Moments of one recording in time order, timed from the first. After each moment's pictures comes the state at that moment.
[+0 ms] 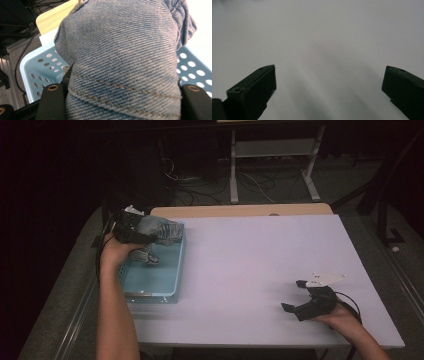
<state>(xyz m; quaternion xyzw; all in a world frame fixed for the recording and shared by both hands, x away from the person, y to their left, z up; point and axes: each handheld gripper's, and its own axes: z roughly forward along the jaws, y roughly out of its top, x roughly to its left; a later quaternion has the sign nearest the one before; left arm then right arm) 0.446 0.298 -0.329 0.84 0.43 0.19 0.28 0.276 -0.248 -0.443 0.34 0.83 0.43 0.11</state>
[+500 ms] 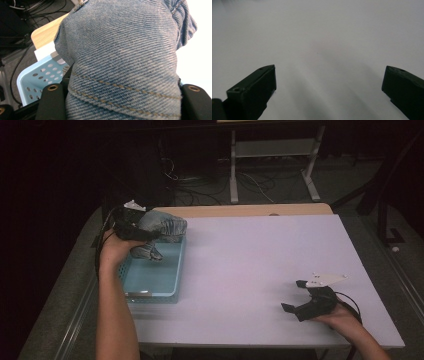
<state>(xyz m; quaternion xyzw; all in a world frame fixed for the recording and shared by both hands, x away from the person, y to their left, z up) 0.435 0.283 -0.305 0.84 0.40 0.19 0.31 0.275 -0.248 -0.443 0.34 0.83 0.43 0.11</state>
